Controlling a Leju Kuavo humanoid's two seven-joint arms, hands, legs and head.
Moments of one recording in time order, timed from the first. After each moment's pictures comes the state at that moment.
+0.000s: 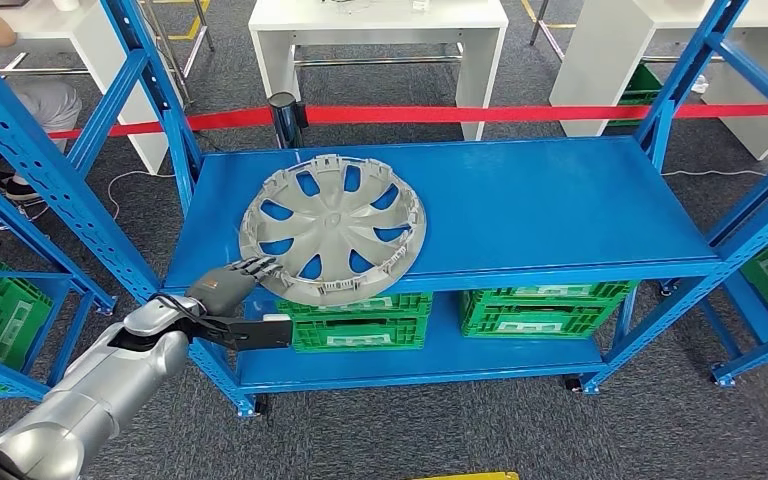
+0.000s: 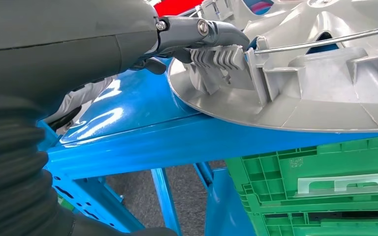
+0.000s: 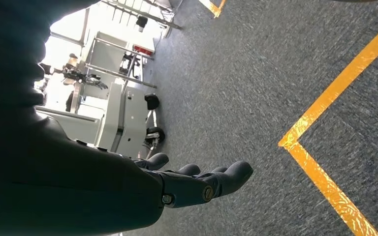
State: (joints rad) left arm -0.88 -0.01 -0.86 -0.33 -0.89 -0.11 -0.37; right arm -0.12 0.06 -0.17 -0.18 0.76 0.24 0.46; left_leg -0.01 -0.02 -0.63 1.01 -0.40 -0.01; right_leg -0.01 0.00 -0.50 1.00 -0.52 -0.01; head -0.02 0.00
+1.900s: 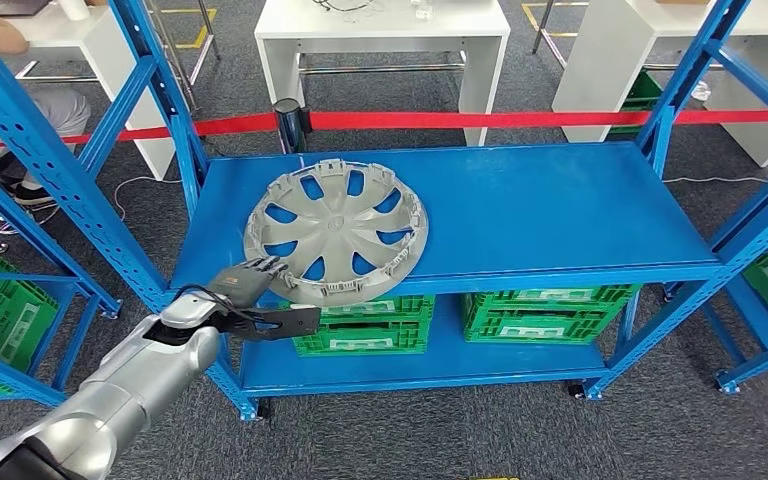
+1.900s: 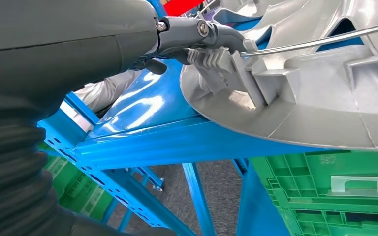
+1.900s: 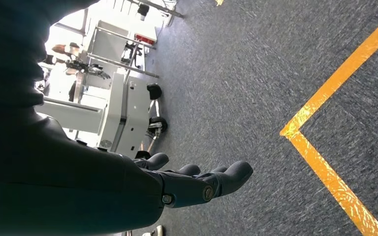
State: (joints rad) left arm -0.91 -0.13 -0.92 -0.28 -0.83 -0.17 -0.09; right arm -0.12 0.07 -0.17 -0.18 0.79 0.24 0.48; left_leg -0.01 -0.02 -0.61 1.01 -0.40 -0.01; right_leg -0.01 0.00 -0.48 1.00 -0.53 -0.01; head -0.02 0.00
